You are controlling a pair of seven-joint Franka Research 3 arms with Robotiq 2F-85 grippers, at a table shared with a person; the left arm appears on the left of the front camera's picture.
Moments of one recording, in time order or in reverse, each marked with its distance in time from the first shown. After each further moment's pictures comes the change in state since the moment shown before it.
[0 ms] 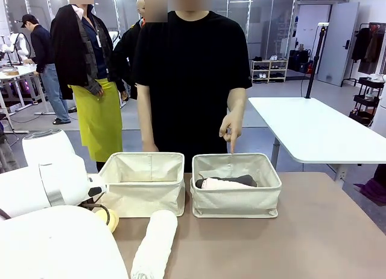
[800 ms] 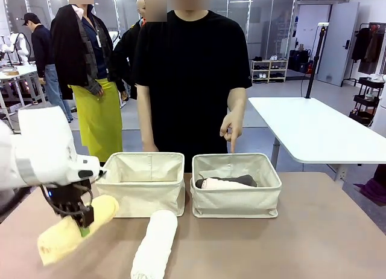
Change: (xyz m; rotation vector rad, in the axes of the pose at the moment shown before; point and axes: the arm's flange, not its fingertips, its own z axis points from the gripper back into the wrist) left arm 0.030 0.026 0.061 0.029 0.022 -0.326; right arm 0.000 0.000 0.000 0.000 0.000 0.000
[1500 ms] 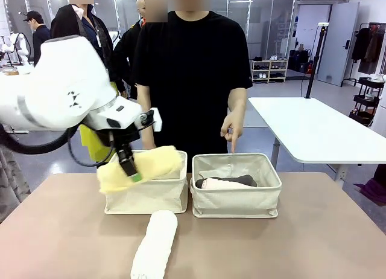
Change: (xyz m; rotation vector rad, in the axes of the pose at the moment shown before) left arm 0.100 -0.103 0.127 0.013 -0.333 -0.775; right arm 0.000 0.000 0.000 0.001 0.001 0.000
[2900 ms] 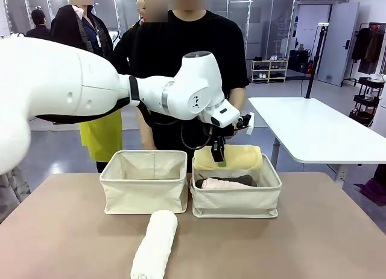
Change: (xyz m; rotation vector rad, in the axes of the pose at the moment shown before) left arm 0.232 0.077 -0.143 -0.027 0.015 -0.440; right arm 0.000 0.000 -0.001 0.000 0.002 0.001
